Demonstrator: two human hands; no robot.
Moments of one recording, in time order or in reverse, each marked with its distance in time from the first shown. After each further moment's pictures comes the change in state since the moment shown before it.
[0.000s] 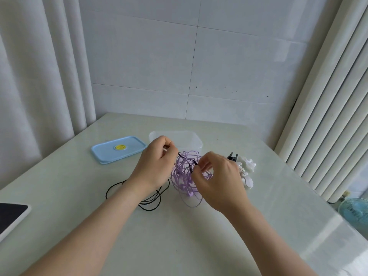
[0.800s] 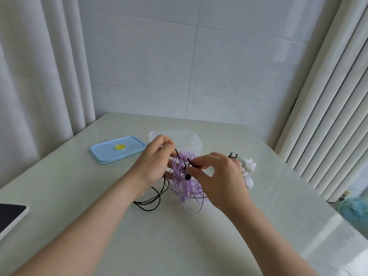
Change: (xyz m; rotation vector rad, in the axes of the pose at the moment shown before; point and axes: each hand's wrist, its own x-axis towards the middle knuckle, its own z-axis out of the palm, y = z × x) left_hand 0.002 0.006 -0.010 -0.287 -0.147 -0.191; right_hand 0.004 0.002 -0.006 0.066 0.019 -0.115
